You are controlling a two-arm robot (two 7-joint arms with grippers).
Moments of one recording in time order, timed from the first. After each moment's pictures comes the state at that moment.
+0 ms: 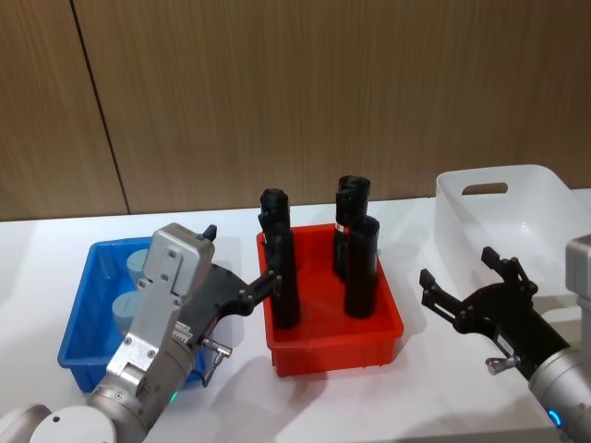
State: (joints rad) left arm -0.24 0.38 0.45 -1.63 -0.20 0.01 -0.01; right arm -0.01 0.34 -0.23 -1.77 0.29 0.03 0.07
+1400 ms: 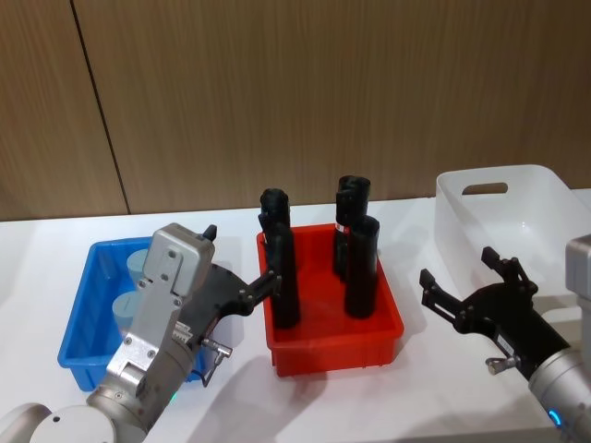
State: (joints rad) left arm -0.24 0.38 0.45 -1.63 -0.20 0.01 -0.01; right arm -0.01 0.34 -0.23 -1.77 0.29 0.03 0.07
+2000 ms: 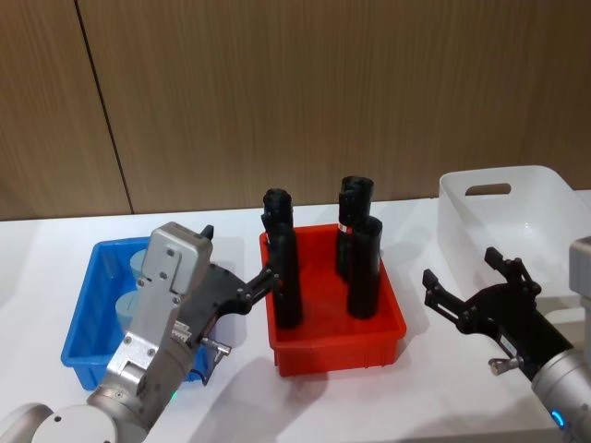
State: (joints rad) left arm -0.23 0.38 0.45 -1.62 -0.21 0.02 0.01; right arm -0.01 0.34 -0.23 -1.77 0.29 0.03 0.07
